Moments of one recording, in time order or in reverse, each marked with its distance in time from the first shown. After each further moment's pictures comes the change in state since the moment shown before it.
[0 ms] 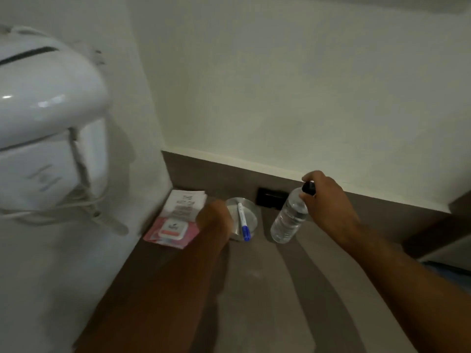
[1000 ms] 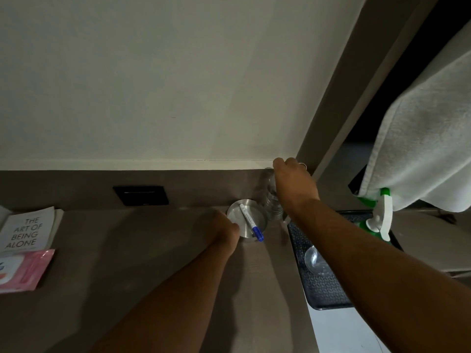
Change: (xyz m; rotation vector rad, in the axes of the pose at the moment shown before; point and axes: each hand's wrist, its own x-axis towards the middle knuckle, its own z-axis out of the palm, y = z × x) left_hand -0.110 0.262 0.196 -0.350 -0.283 0.139; right_hand -0.026 0.212 -0.119 -0.506 0.049 0.168
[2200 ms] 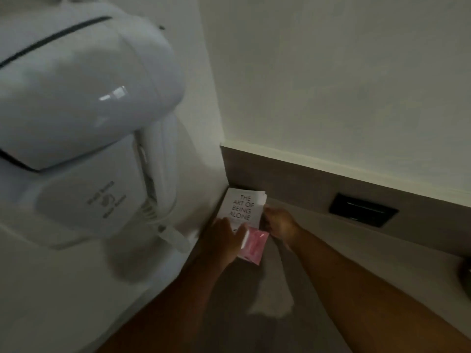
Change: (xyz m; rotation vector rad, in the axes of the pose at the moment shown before) left_hand 0.016 -0.328 -0.362 0.215 0.275 -0.095; right_hand -0.009 -0.479 0.173 1.207 -0.848 0.226
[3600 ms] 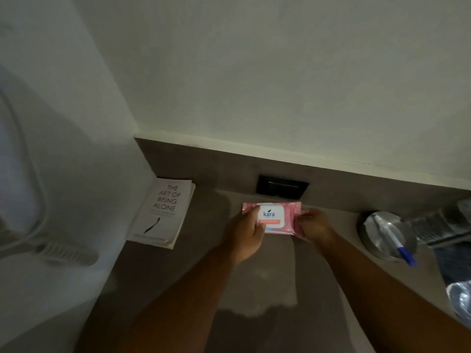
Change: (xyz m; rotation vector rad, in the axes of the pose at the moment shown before) left_hand -0.025 0.143 0.114 -0.184 -0.249 0.531; right_hand -0.066 0.071 -0.207 -0.105 0.444 0.161
